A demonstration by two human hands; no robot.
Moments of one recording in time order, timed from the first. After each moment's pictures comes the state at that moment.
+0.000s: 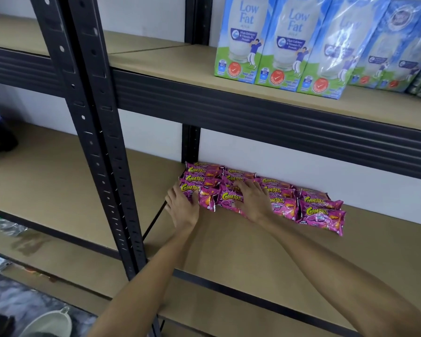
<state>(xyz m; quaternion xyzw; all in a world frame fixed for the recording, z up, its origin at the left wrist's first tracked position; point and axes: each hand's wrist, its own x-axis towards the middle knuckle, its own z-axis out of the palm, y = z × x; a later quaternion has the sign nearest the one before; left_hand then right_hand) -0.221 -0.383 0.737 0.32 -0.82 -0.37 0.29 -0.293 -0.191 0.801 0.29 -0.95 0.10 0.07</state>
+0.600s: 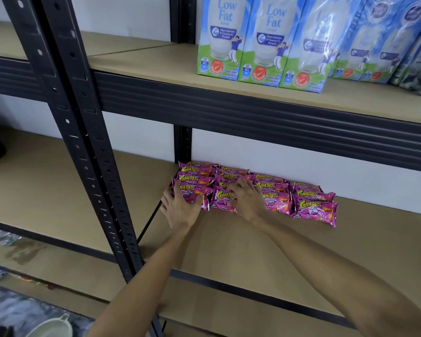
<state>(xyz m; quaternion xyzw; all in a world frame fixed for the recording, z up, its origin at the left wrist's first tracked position) -0.218 -0.378 0.739 0.31 -0.85 -0.34 0.25 -0.288 -0.189 0.792 0.30 -0.94 0.09 0.10</state>
